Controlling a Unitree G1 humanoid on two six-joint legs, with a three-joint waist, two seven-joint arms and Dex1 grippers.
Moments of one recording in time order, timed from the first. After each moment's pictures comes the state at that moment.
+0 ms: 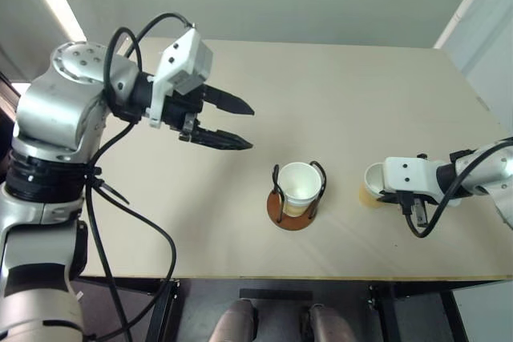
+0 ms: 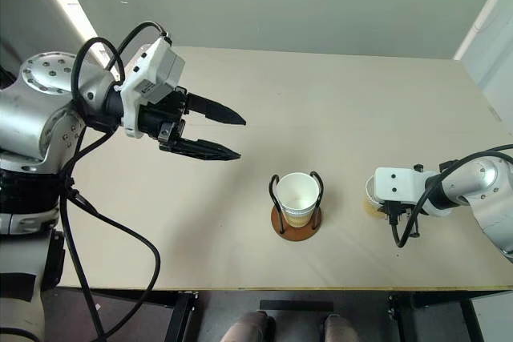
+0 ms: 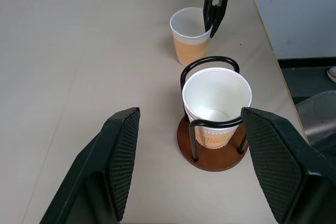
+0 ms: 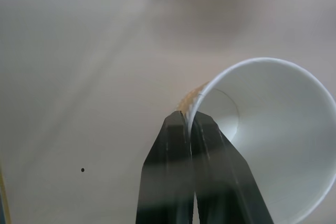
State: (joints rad) left arm -1.02 0.90 -0.14 -0.04 -0.48 0.68 -1.45; right arm -0.46 -1.22 0.22 -0.38 0.10 0.55 1.27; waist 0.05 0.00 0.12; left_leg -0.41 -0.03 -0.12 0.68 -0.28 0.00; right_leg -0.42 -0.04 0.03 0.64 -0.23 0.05
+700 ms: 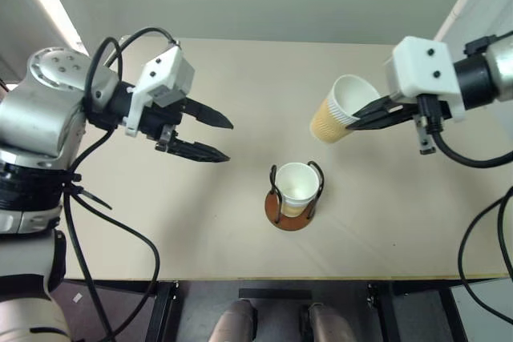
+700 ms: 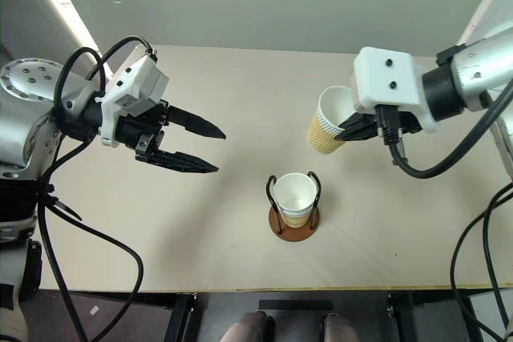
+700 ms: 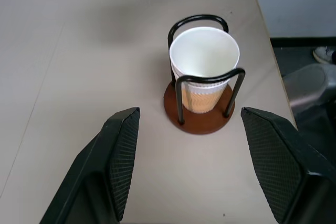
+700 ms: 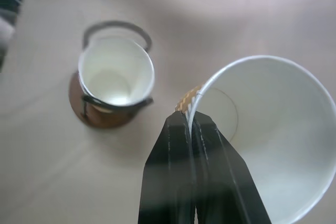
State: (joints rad) left arm -0.97 1.01 -0.15 -0.03 -0.45 0.64 -1.56; right arm -1.15 -1.03 0.27 -0.29 0.29 0.66 1.49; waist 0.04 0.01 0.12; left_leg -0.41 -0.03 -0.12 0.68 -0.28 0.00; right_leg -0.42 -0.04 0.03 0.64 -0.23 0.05
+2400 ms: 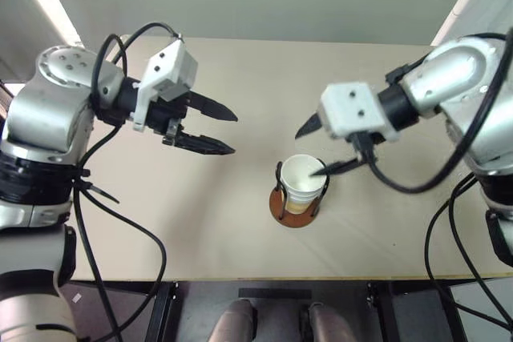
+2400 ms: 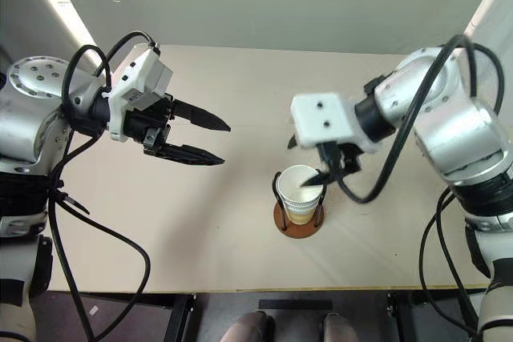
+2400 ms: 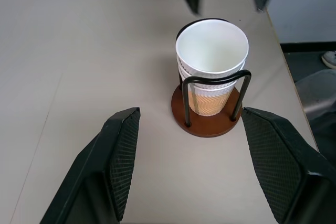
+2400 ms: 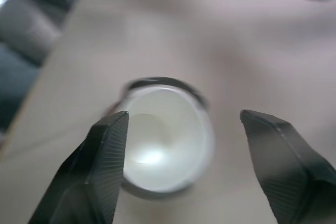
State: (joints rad) left arm -0.99 0.96 -0.14 0.01 -0.43 0.62 -1.50; right arm -1.15 -0.86 0.33 -0.24 0.22 0.68 1.43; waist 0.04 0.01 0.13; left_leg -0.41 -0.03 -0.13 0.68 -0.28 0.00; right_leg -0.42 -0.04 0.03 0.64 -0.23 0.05
